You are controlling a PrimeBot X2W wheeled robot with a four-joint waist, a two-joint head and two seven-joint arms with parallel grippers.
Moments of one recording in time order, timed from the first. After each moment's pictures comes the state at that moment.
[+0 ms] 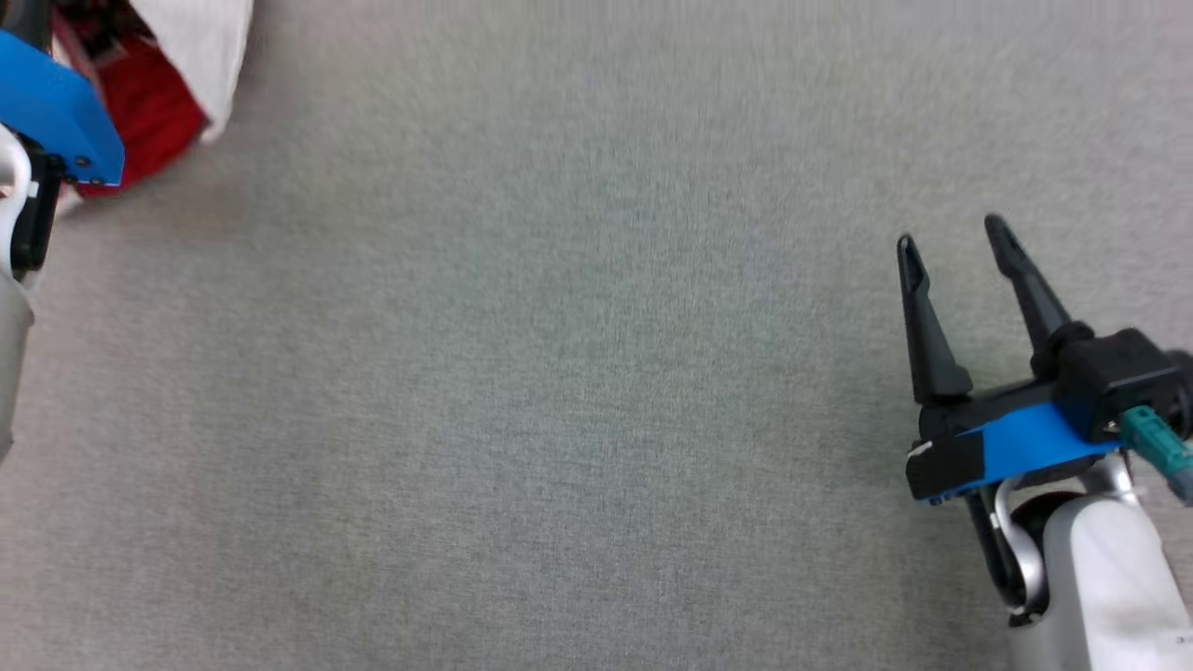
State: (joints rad) left arm -1.13 0.48 -0.52 0.95 -0.49 -0.13 -0.16; right arm -0.30 -0.05 0.00 -0.02 -0.02 0.13 -0.04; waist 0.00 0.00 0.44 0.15
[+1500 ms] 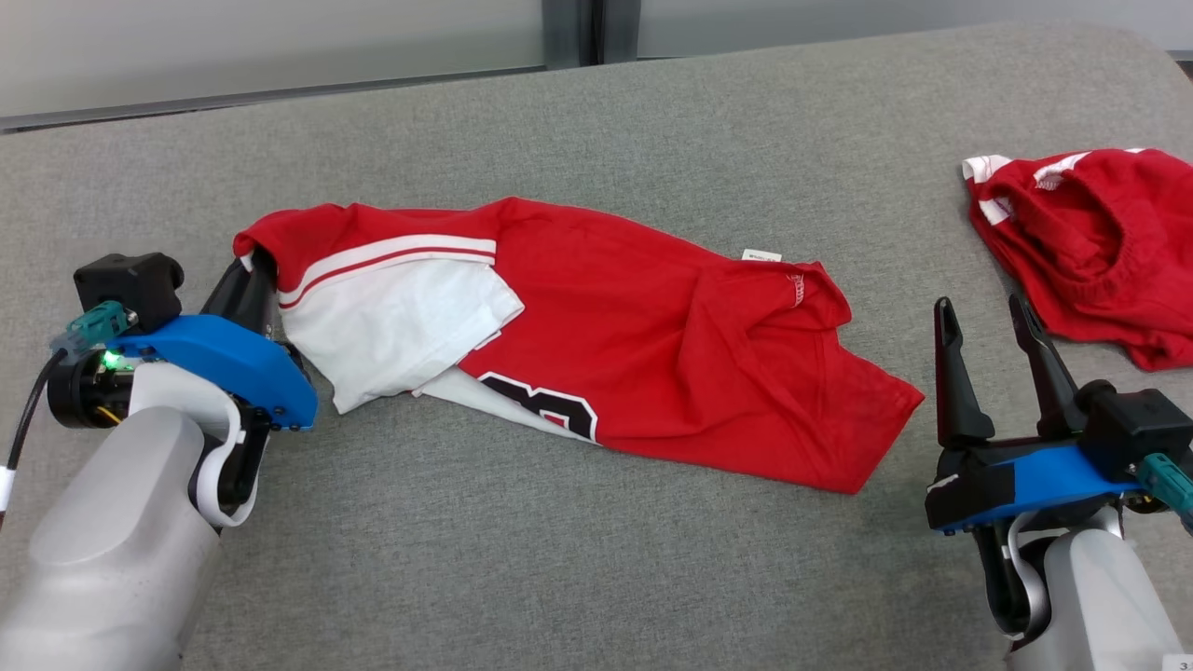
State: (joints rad) left arm -0.70 0.43 -0.64 0.71 -0.86 -0.04 -0.18; right arm -0.28 -0.05 -0.08 0.26 0.12 0.13 -0.22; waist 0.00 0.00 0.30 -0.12
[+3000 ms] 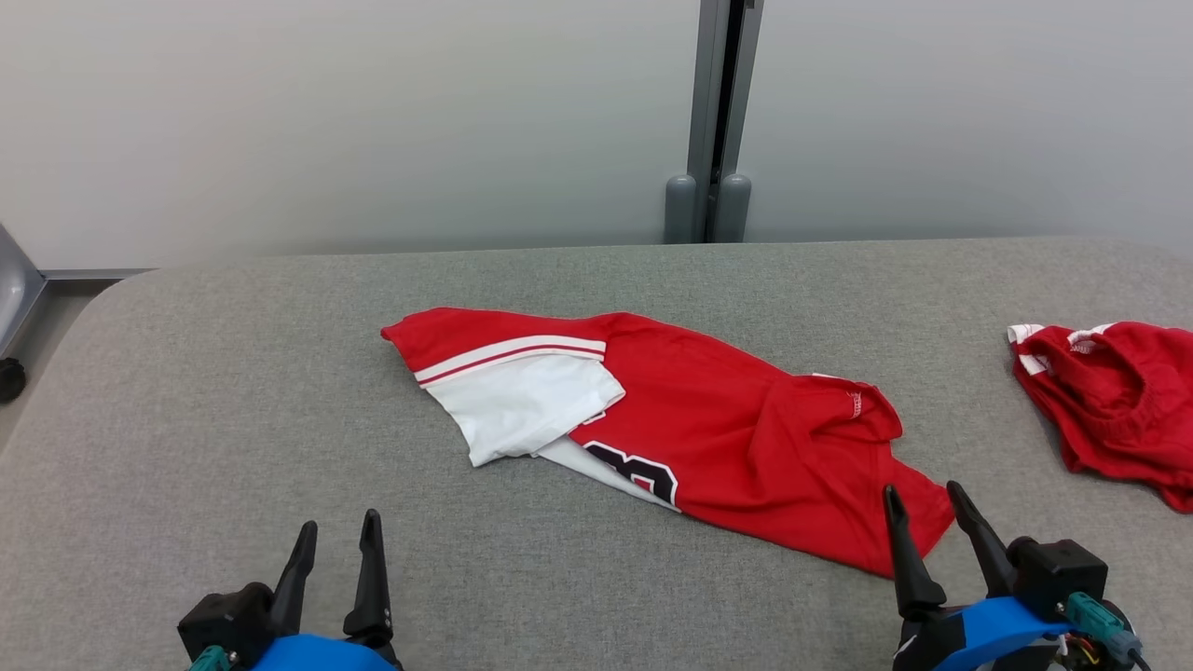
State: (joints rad) left arm -0.02 0.20 -0.28 0.35 -0.58 0.02 -0.26; right arm -0.08 -0.05 0.00 0.40 0.17 0.13 -0.25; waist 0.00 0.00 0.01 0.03
